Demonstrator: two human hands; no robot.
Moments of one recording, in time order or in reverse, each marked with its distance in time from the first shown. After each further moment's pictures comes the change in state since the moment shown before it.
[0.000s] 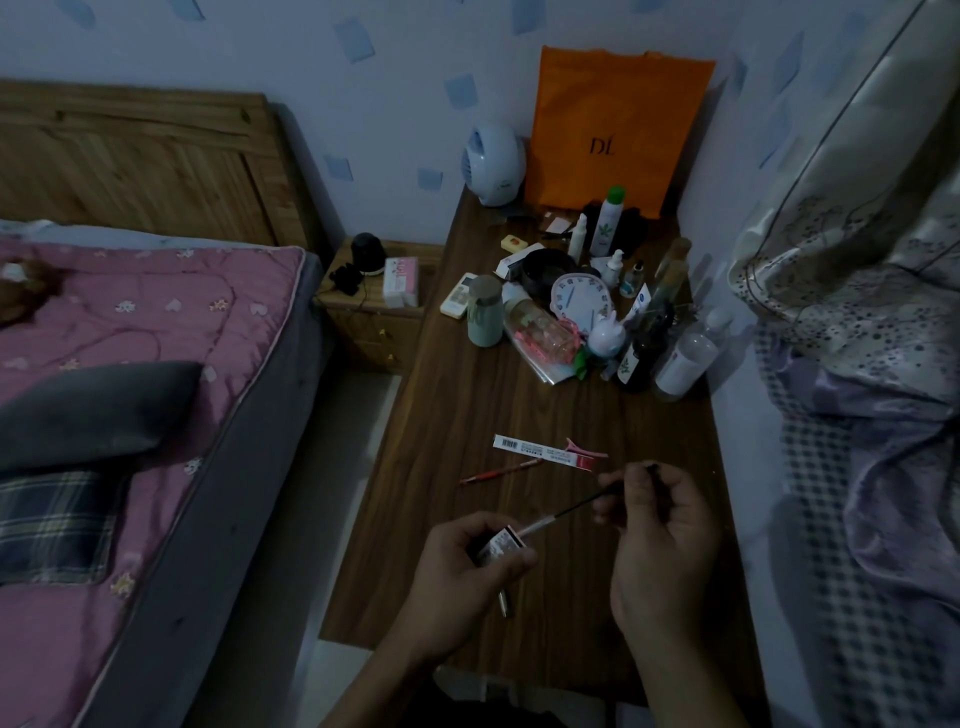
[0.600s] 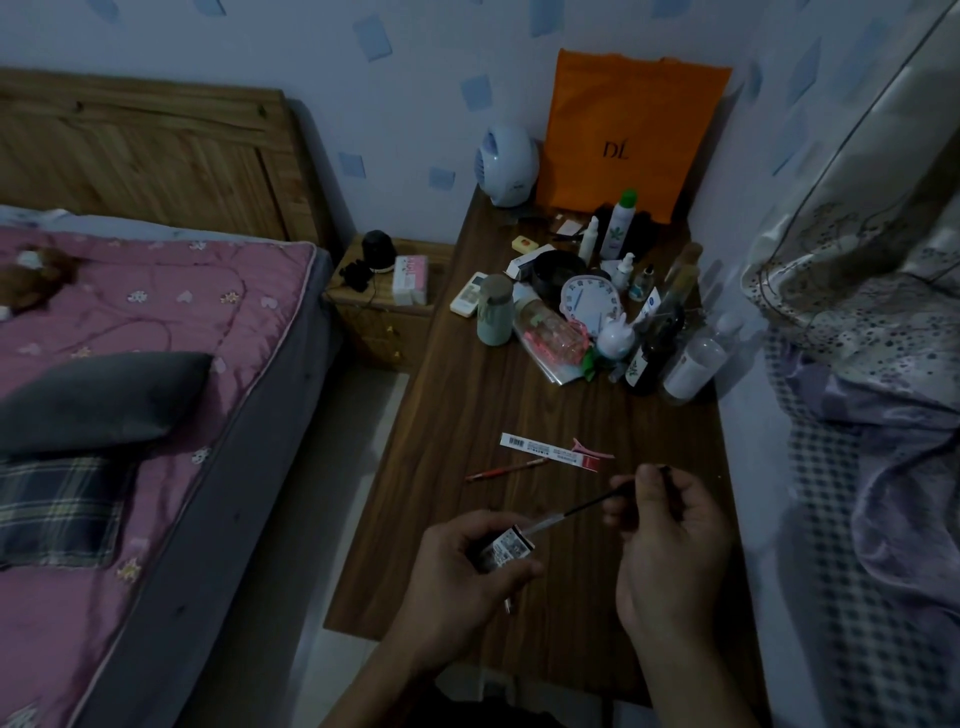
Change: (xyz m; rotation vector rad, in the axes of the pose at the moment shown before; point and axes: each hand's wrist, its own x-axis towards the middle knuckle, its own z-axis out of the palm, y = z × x) left_hand -0.018 0.021 -0.005 0.093 0.041 0.103; right_hand -0.008 -0.013 0.001 0.112 0.016 0.109
